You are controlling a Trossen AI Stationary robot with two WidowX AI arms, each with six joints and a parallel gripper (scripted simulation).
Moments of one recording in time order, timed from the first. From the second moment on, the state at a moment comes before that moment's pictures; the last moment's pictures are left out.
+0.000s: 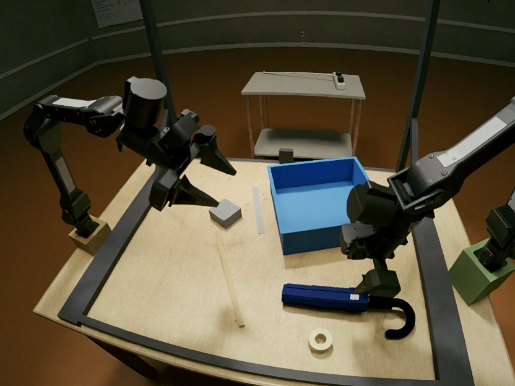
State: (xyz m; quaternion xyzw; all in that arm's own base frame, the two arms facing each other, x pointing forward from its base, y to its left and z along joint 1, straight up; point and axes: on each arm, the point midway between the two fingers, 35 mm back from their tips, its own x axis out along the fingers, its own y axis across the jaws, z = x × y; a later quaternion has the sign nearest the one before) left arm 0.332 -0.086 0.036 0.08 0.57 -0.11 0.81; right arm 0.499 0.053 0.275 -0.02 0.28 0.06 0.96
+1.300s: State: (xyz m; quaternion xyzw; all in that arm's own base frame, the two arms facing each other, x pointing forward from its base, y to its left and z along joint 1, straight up) left arm 0.343 -0.077 -0.026 0.13 0.56 -0.19 0.80; right arm 0.499 0.053 0.275 -0.02 0.28 0.06 0.96
